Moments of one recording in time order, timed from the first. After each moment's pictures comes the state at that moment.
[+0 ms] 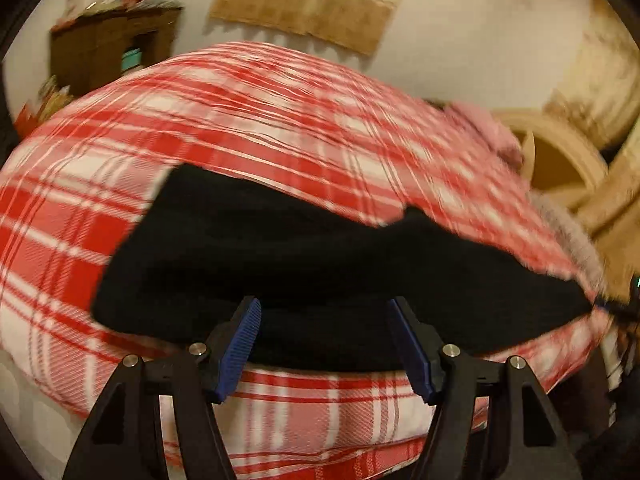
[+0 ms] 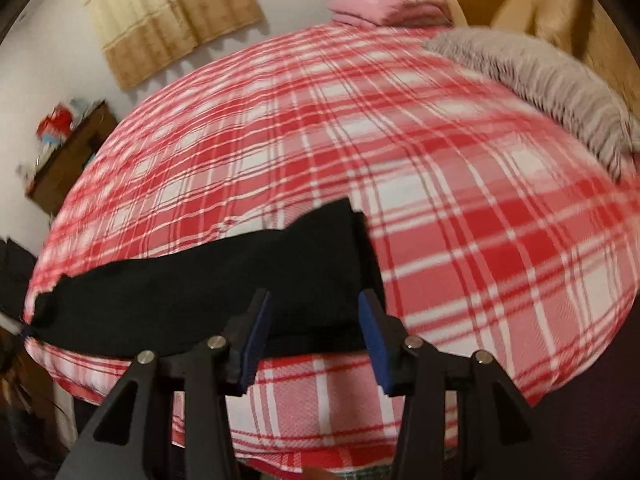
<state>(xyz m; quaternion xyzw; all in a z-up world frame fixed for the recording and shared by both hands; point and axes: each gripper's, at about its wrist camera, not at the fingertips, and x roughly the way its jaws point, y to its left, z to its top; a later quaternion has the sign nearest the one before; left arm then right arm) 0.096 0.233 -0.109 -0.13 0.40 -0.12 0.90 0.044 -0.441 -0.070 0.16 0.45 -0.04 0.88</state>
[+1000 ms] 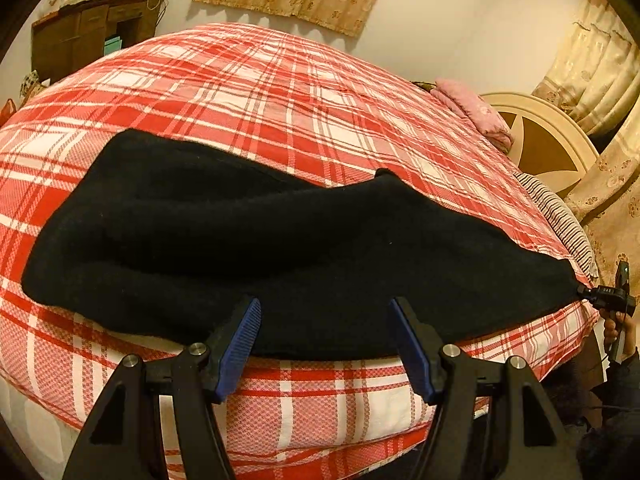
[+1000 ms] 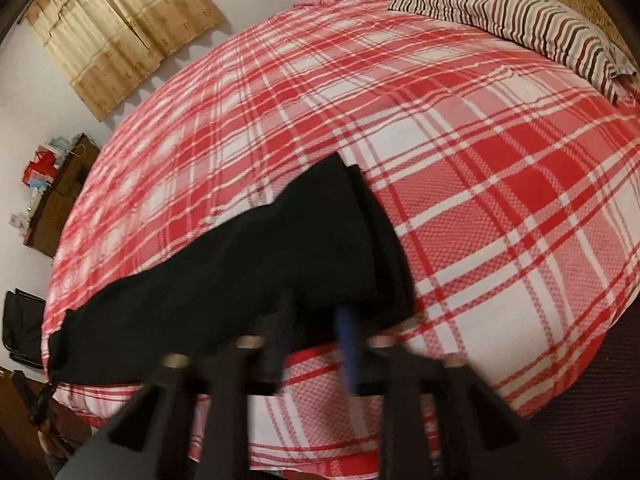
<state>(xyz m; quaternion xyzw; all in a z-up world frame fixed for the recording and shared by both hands) 0.097 0.205 -0.126 -0.15 0.43 -0.14 0.88 0.044 -0.434 -0.099 0.23 0.46 -0.07 0.85</state>
